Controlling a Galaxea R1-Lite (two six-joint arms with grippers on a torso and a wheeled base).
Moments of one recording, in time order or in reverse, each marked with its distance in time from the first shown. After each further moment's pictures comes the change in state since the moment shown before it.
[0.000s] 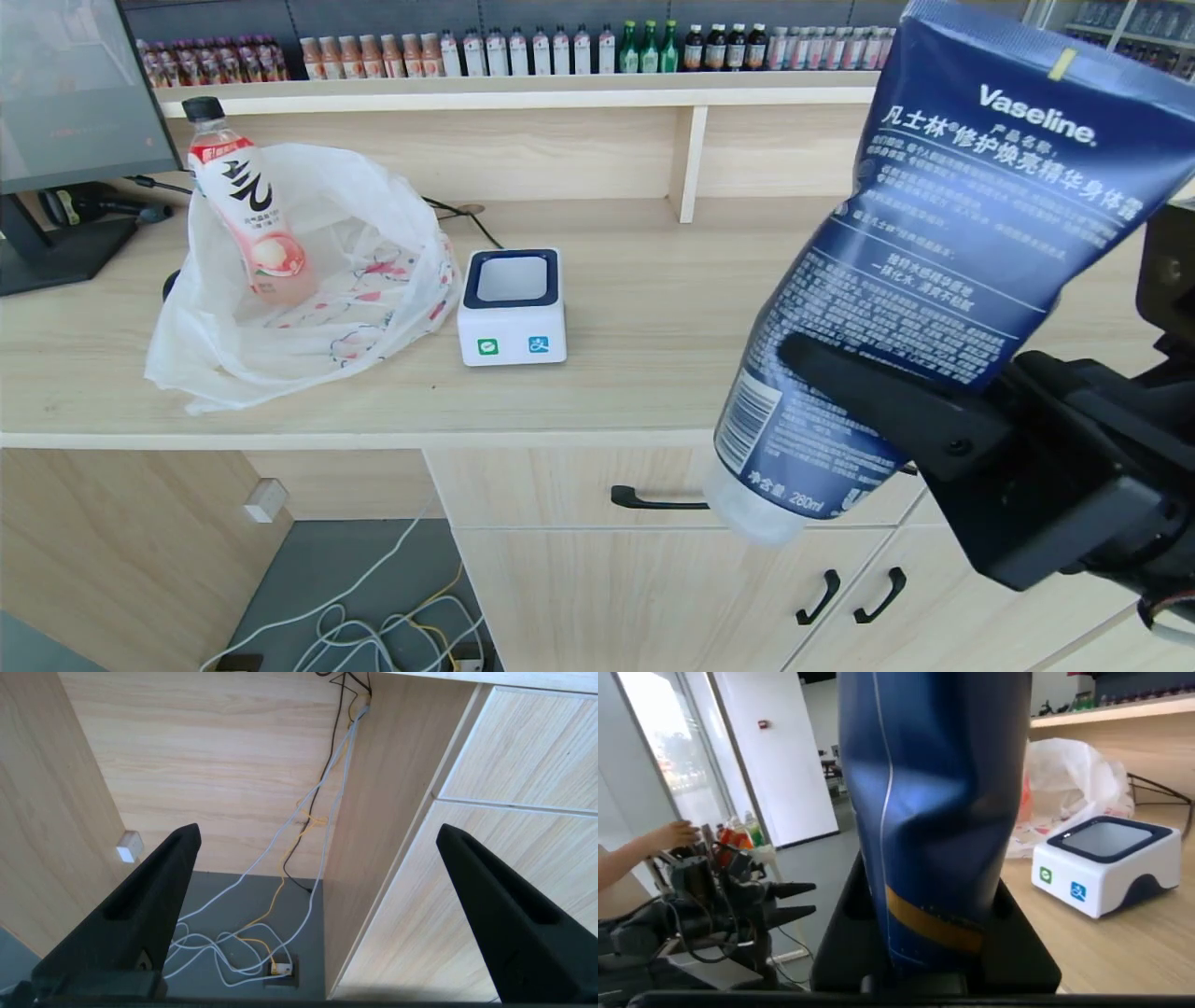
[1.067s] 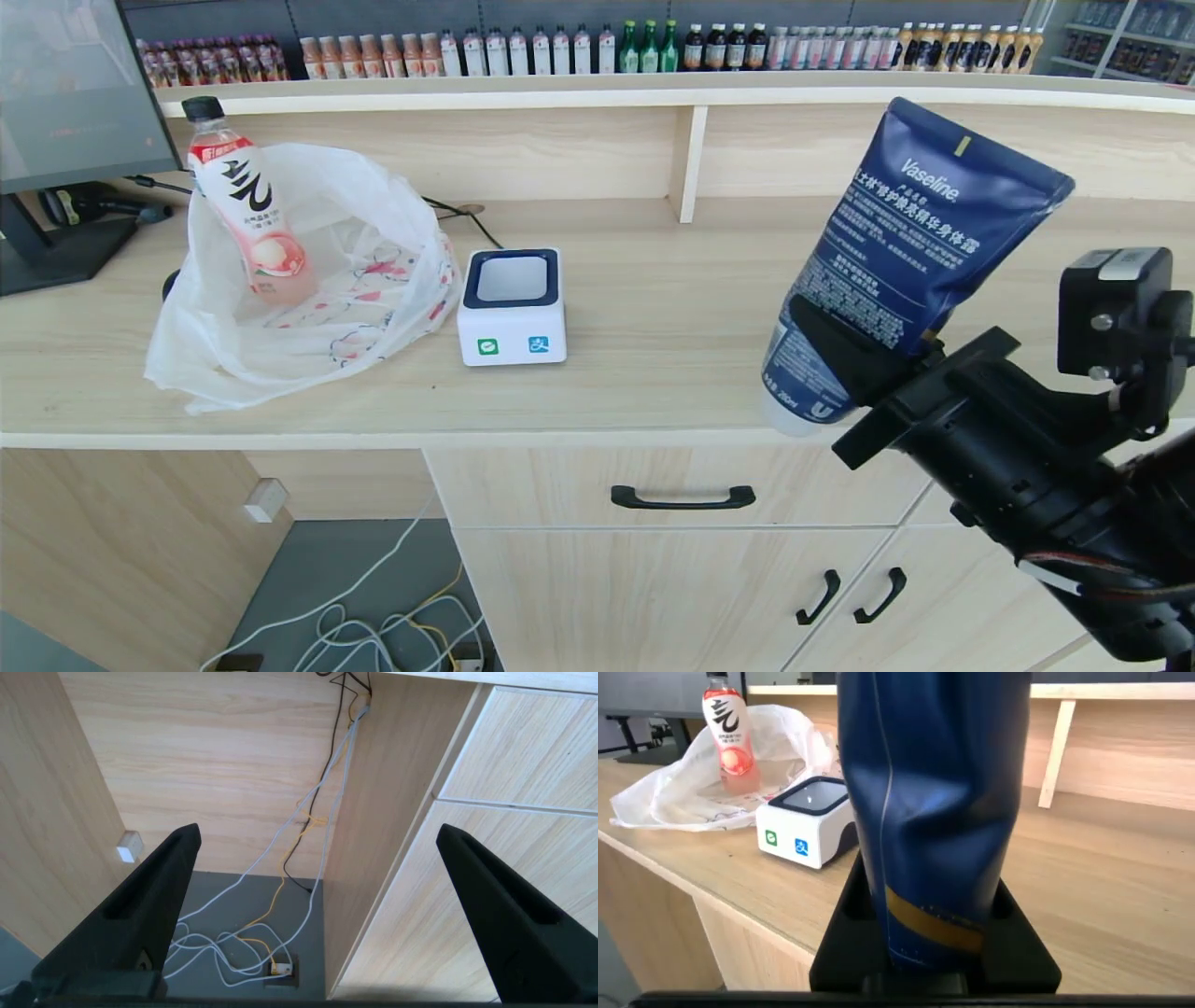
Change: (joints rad) left arm 0.000 0.000 0.000 0.000 0.000 0.000; right arm 0.004 0.066 0.038 -0.001 -0.663 -0.432
